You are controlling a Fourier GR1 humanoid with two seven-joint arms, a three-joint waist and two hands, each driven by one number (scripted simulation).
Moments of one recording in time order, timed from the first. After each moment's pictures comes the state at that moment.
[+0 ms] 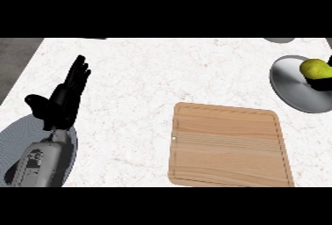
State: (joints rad) left arm -0.29 0.14 0.06 -1.47 -0.02 0.05 0.08; right arm -0.73 -0.57 -0.48 -0.57 0.81 -0.20 -0.44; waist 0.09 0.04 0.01
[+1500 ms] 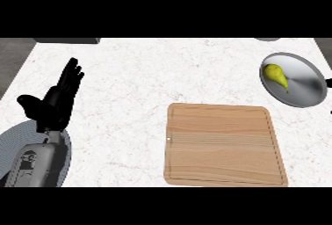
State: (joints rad) left arm -0.28 0.16 0.10 -1.45 -0.01 0.04 0.07; right arm -0.72 -0.76 -0.75 -0.15 0.52 0.39 -0.78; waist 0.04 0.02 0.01
